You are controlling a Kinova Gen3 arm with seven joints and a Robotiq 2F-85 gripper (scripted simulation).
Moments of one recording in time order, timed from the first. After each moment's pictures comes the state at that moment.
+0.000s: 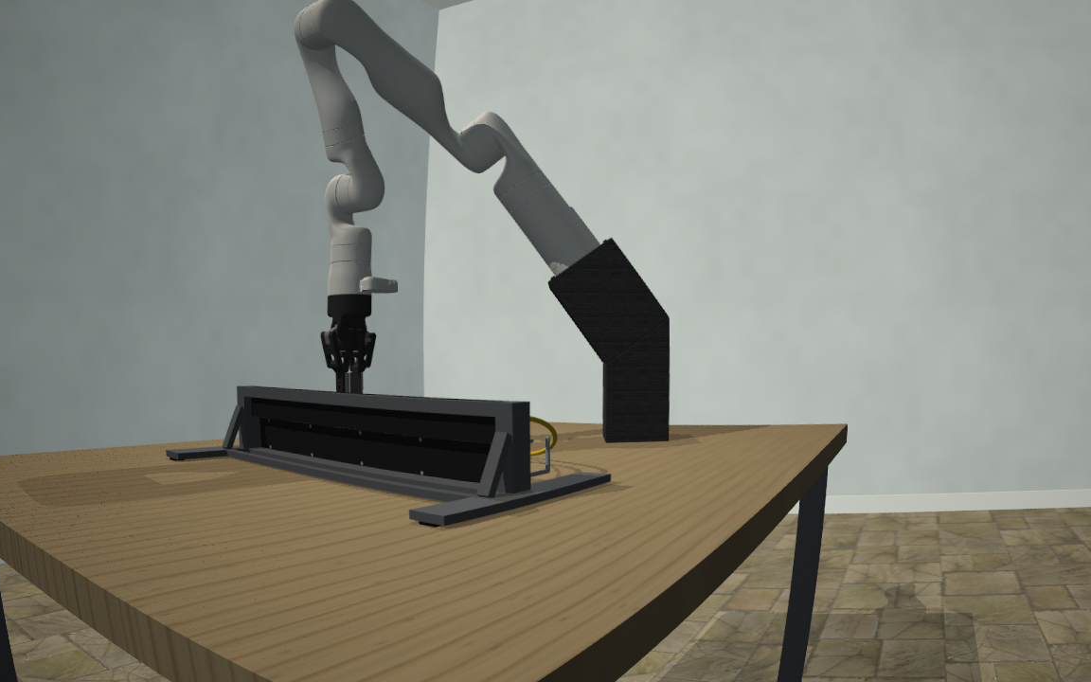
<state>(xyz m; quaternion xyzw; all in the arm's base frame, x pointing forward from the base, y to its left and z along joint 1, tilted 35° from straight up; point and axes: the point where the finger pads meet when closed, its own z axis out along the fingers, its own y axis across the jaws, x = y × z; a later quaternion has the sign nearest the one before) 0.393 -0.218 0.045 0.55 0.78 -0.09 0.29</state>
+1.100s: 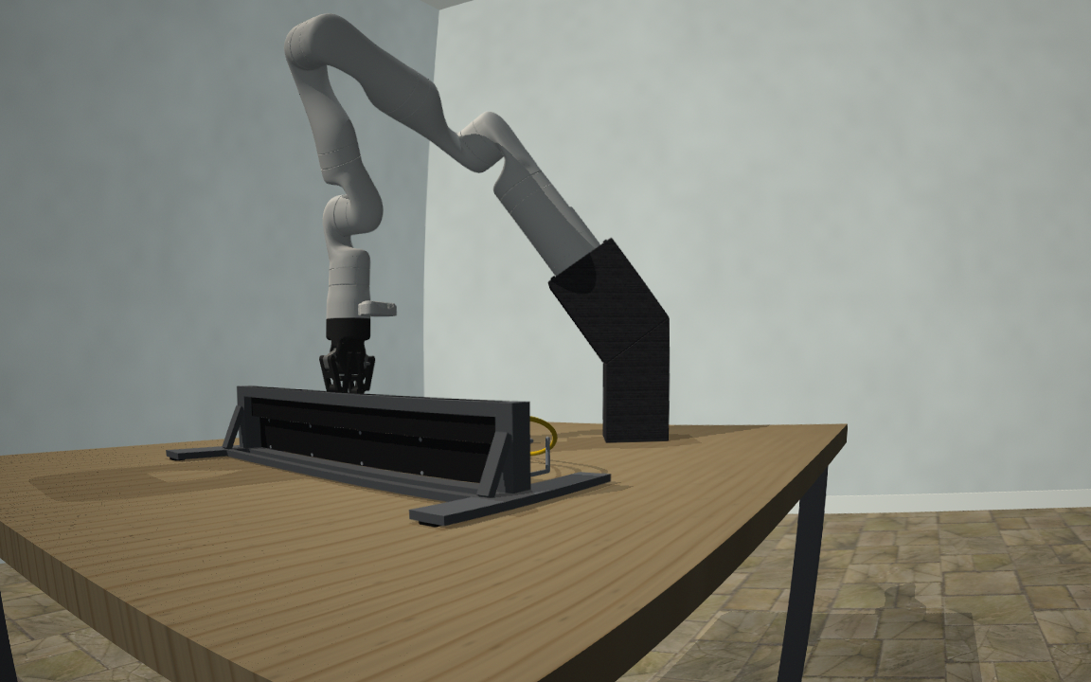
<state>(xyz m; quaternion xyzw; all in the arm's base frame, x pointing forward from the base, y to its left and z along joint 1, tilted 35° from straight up) 0.410 -0.232 0.015 0.55 0.78 -0.08 0.29</state>
